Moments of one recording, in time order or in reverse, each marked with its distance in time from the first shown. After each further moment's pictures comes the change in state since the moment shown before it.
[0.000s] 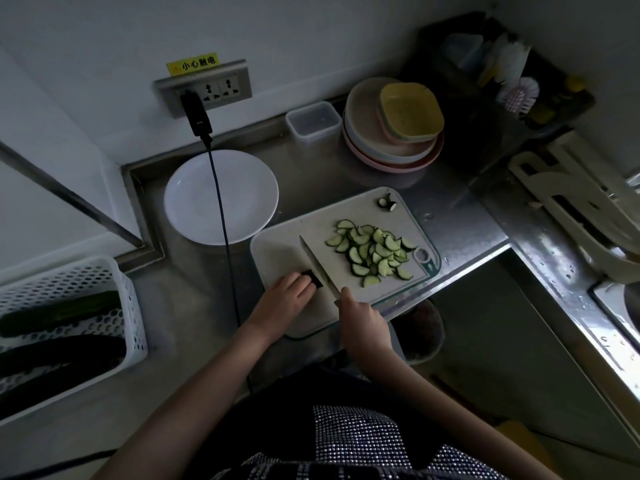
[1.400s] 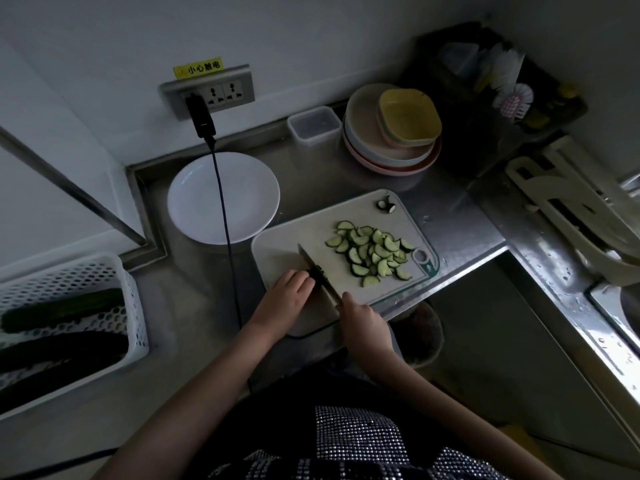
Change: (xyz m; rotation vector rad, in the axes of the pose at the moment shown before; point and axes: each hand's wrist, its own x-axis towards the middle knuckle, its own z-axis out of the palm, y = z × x) left_hand 0.001 0.003 0.003 -0.075 -0.018 -0.125; right_hand -0.004 0.005 0.006 0.054 -0.009 0.037
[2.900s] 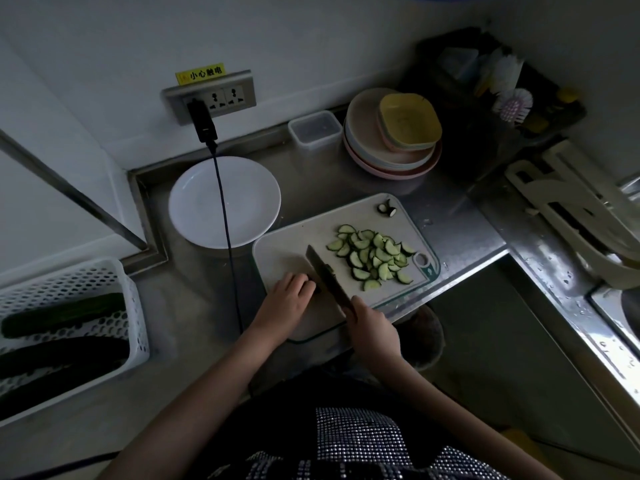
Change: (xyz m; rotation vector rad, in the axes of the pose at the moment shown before) left_hand 0.000 0.003 -0.001 0.075 -0.020 -0.061; right_hand 0.002 0.009 -0.002 0.057 0.033 0.083
